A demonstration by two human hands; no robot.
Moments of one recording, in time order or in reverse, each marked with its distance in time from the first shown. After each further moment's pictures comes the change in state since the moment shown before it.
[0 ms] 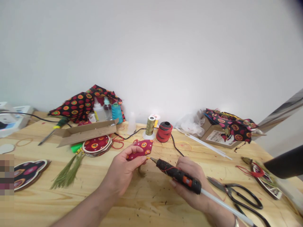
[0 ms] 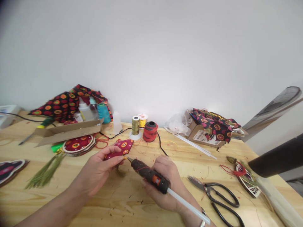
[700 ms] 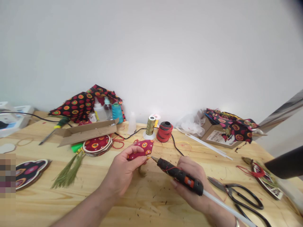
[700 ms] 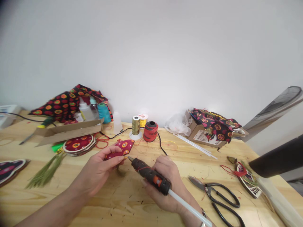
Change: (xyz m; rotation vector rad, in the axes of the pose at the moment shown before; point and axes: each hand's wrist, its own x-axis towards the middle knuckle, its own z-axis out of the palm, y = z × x) left_hand -0.001 0.001 0.001 0.003 -0.014 -0.001; right_hand -0.001 0.001 0.001 0.010 0.043 -0.014
